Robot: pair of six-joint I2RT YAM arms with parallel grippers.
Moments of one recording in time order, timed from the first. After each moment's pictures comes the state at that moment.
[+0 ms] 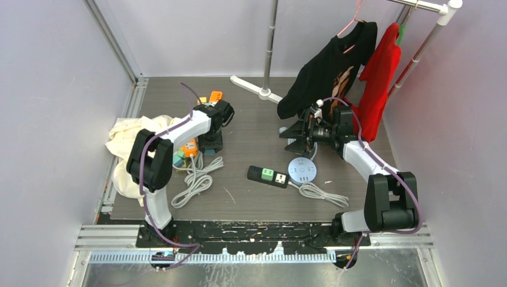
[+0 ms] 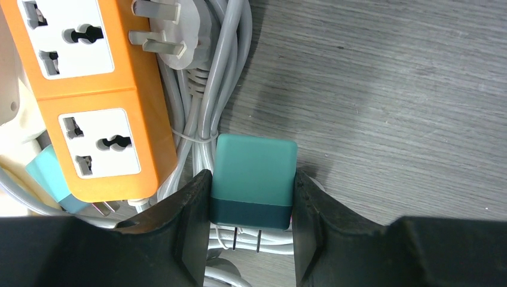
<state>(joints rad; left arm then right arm) -0.51 1.89 1.43 -0.96 -0.36 -0.63 0.07 1.39 0.79 -0.02 -1.14 0.87</state>
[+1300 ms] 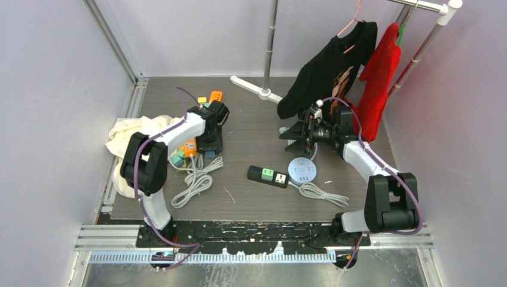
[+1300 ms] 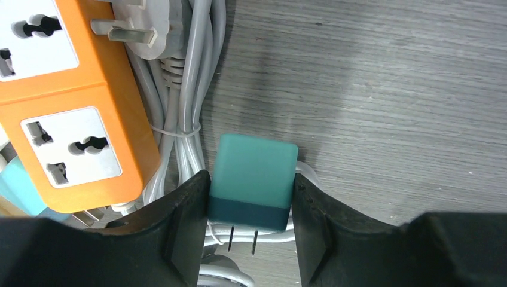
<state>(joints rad) -0.47 1.84 1.35 -0.89 -0.23 -0.57 0.07 1.38 0.79 -0.04 -1.14 0.83</state>
